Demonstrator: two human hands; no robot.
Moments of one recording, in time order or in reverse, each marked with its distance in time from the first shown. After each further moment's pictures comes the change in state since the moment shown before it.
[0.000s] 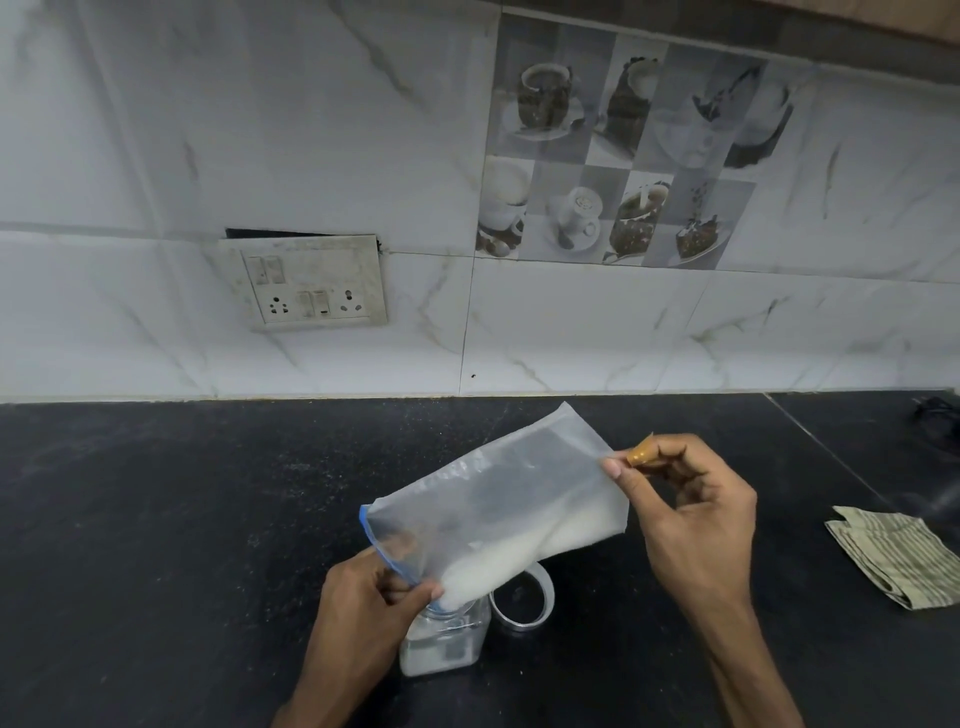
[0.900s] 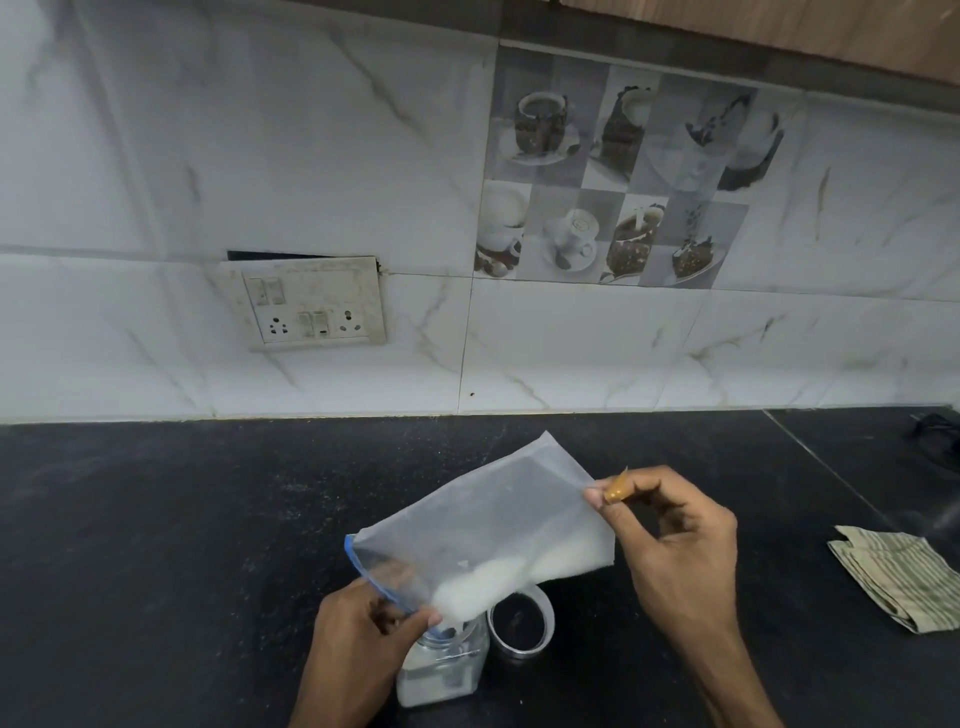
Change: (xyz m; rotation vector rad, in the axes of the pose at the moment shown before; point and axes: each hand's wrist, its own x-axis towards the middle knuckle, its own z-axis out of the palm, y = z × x) left_hand 0.003 0.000 0.000 0.000 0.037 0.026; right_hand 0.003 -0.002 0.001 -0.029 -0.040 -0.008
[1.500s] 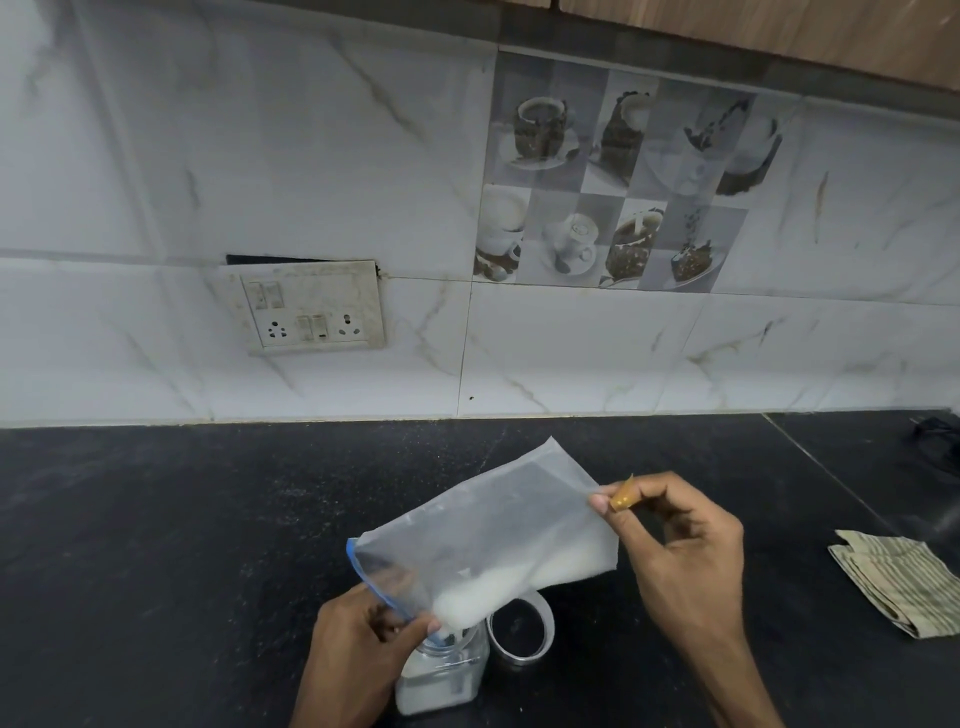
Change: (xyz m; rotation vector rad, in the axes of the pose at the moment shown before) left_hand 0.002 -0.003 0.000 -0.003 -0.028 -0.011; right_hand 0.001 0.003 -0.001 0.029 0.017 0.015
